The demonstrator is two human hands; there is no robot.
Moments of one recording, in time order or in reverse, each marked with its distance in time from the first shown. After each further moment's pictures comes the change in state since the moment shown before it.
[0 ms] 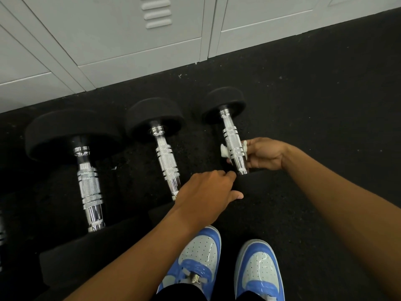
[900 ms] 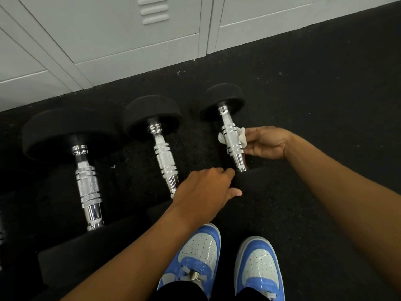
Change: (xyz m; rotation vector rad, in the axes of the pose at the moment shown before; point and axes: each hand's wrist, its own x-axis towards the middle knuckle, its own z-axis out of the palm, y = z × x) left_hand -0.001 0.000 -0.001 -0.020 -0.014 -0.015; right_hand -0.007 -0.014 -0.001 0.140 0.029 -0.095
